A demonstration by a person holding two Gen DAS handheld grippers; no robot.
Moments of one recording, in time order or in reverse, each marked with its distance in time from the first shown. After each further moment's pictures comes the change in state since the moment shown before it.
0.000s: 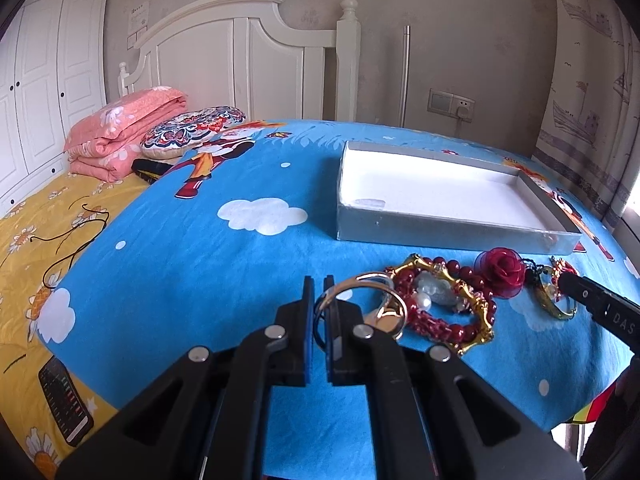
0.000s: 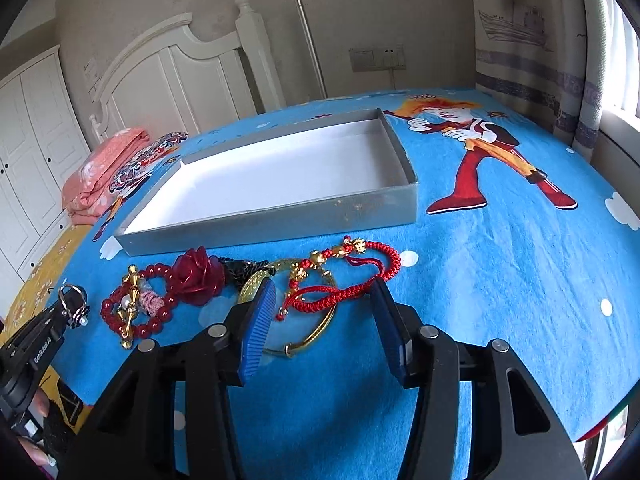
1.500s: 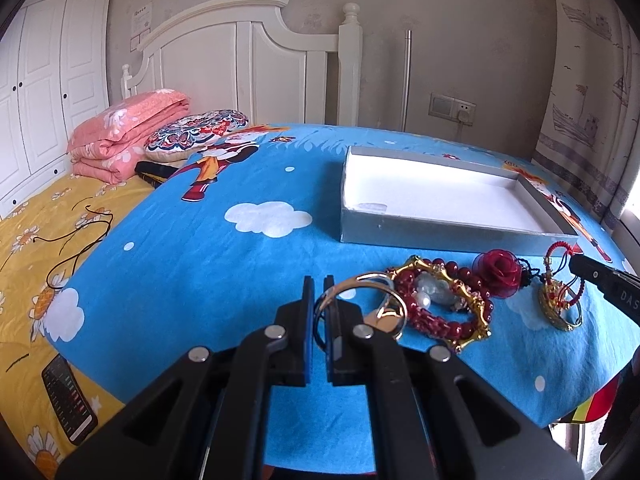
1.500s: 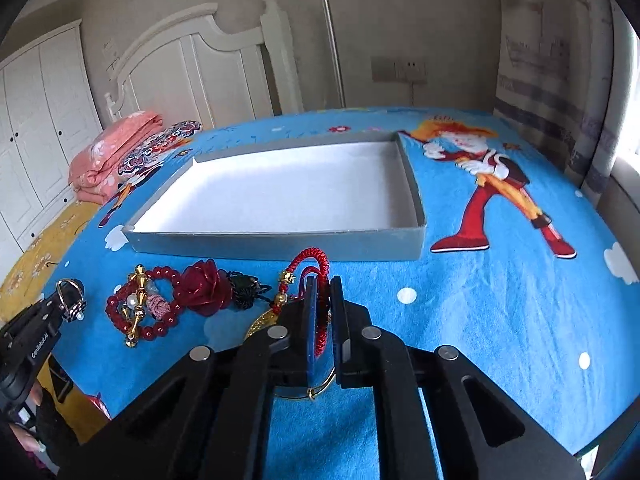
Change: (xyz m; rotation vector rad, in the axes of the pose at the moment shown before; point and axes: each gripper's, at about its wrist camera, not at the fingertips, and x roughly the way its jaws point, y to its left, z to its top) left arm -0.009 0.001 0.000 0.000 -0.015 0.001; right arm -0.019 0.014 0.011 -0.146 -0.034 0.004
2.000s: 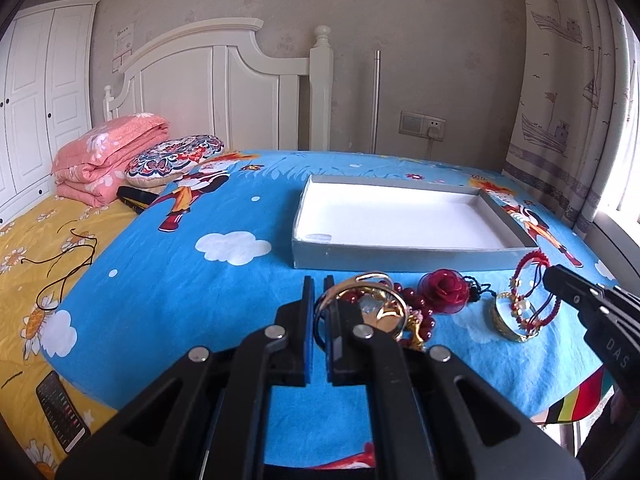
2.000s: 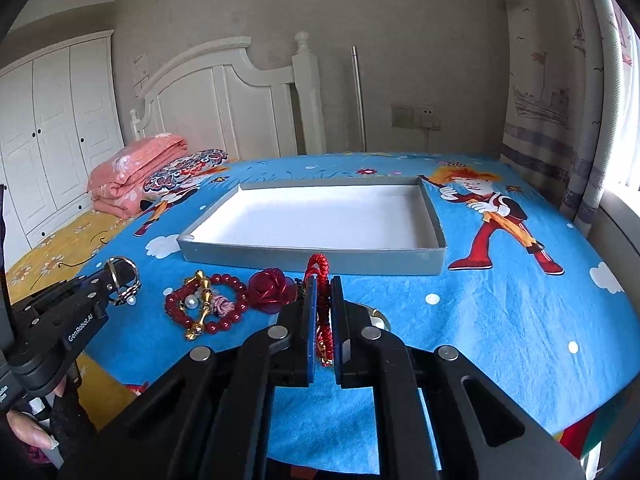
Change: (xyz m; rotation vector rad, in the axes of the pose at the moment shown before) left arm -0.029 -0.029 0.010 0.037 -0.078 -0.071; right arm -0.047 0.033 -0.013 -0.047 -0.114 0.041
